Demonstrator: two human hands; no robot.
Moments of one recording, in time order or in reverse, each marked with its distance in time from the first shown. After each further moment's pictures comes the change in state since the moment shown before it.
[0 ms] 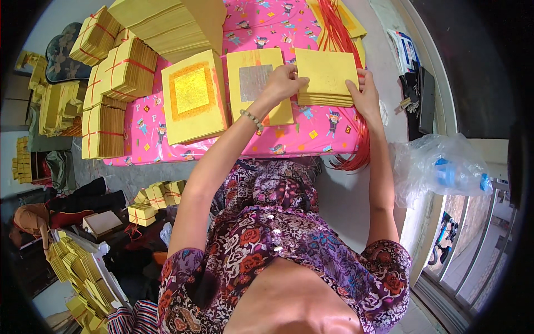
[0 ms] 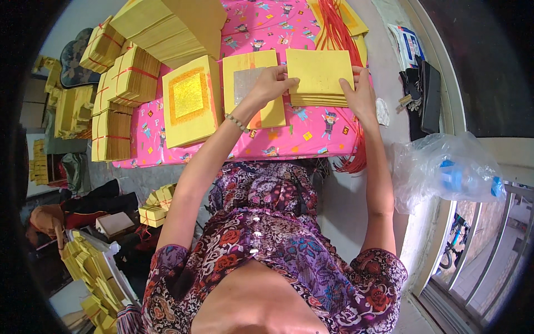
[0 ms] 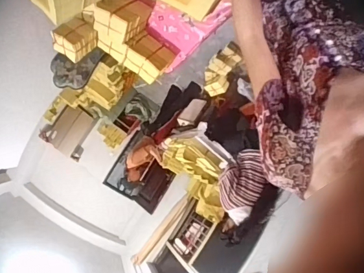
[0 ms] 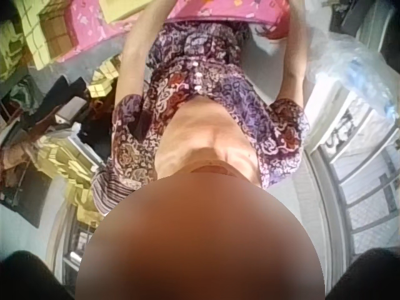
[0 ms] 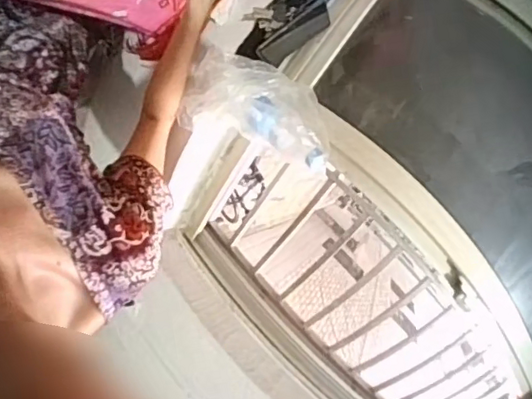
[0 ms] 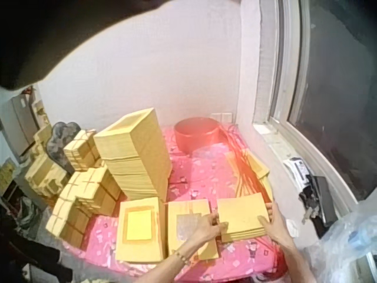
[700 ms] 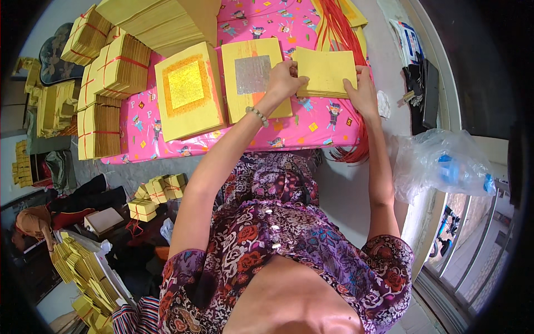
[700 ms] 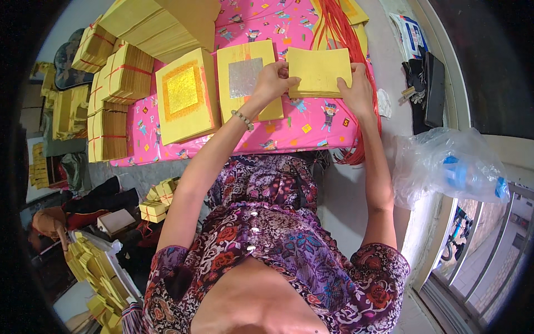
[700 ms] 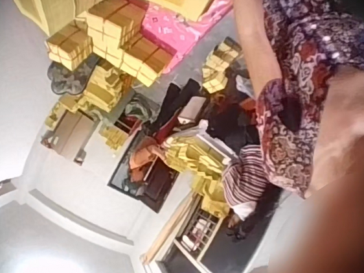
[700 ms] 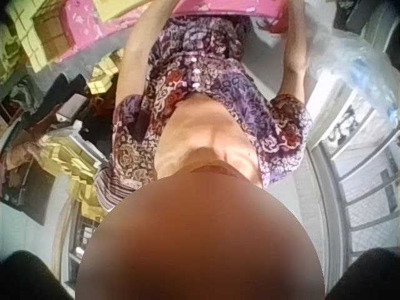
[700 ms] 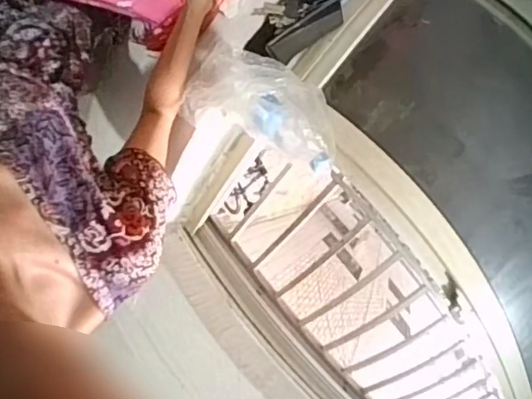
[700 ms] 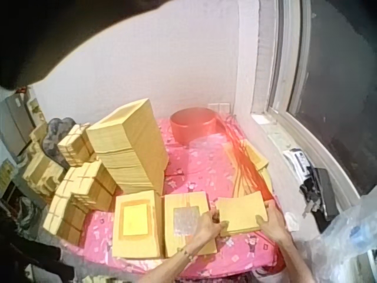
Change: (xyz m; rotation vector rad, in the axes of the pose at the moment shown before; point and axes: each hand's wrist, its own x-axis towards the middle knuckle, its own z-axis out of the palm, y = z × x) left_hand 0.002 -0.018 0.022 0.169 0.131 -0.039; right_hand -0.007 0.014 0.004 -0.282 -0.016 -0.033
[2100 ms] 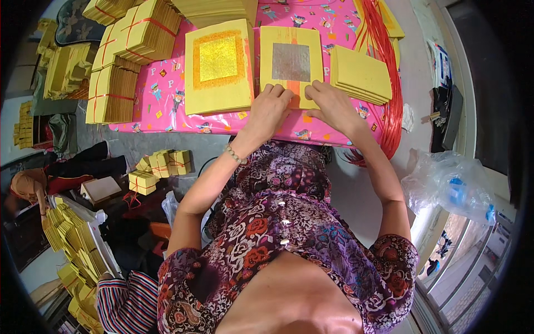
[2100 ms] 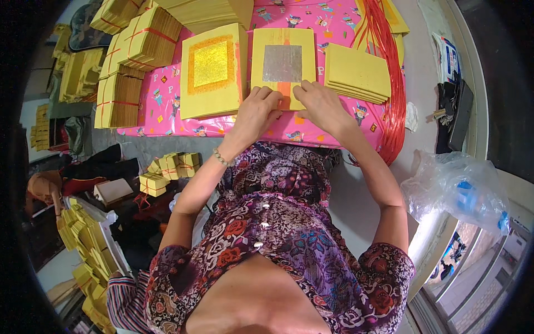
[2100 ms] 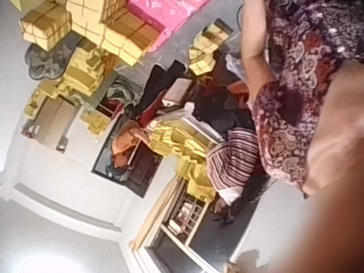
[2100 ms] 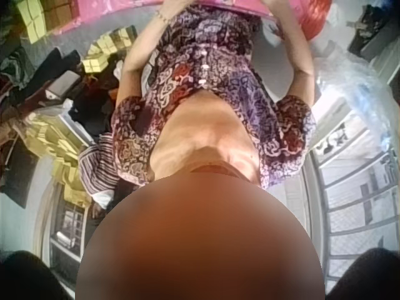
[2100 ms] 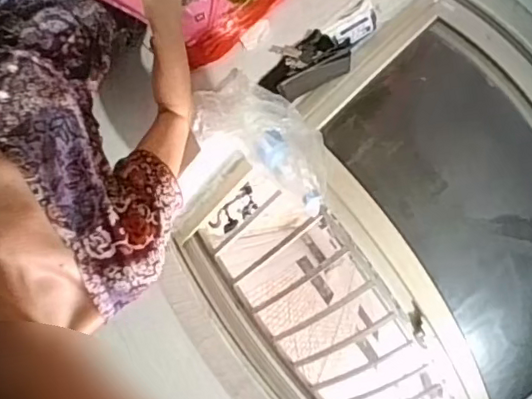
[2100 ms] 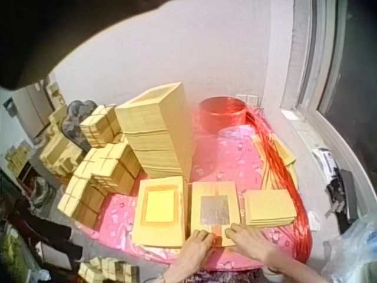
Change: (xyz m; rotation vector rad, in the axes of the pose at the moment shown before) left_hand -0.133 -0.039 -0.069 0.657 0.146 0.425; right_hand -0.042 -0.117 0.065 -0.285 -0.546 -0.722
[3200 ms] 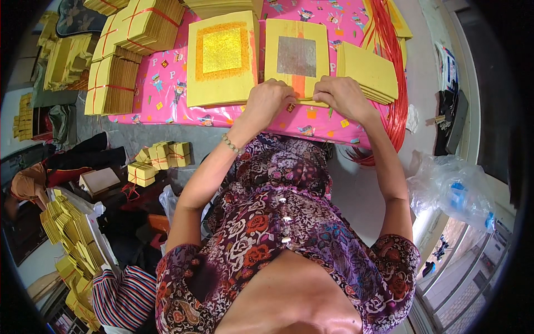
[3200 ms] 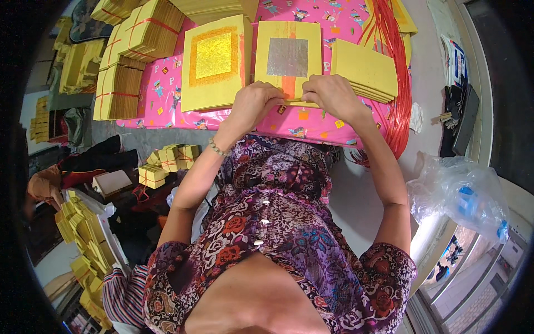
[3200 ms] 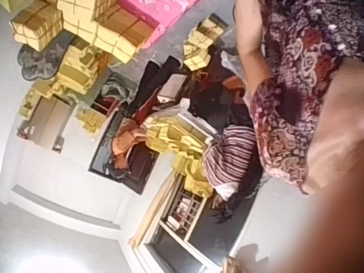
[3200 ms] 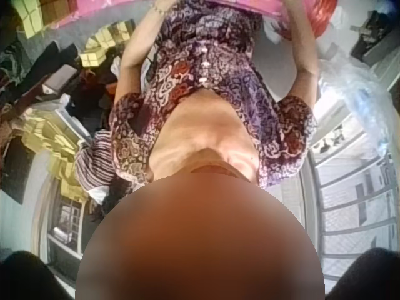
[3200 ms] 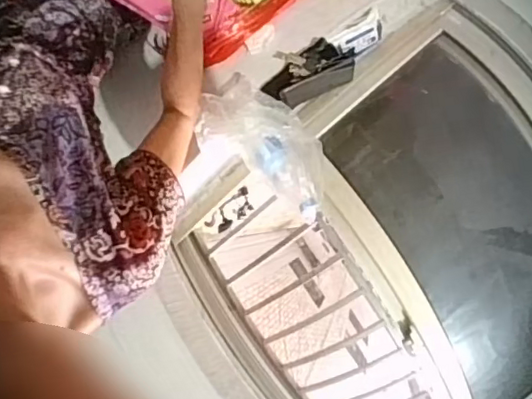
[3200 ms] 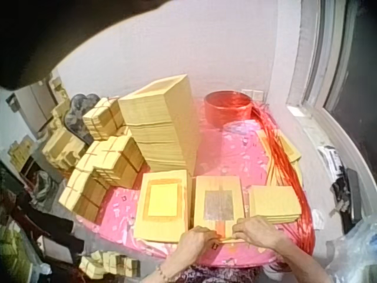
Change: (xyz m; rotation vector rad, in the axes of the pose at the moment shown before) left_hand 0.003 -0.011 -0.008 -0.069 -0.063 -0.054; right_hand 0.006 0.018 -0.012 0.155 -0.063 -0.024
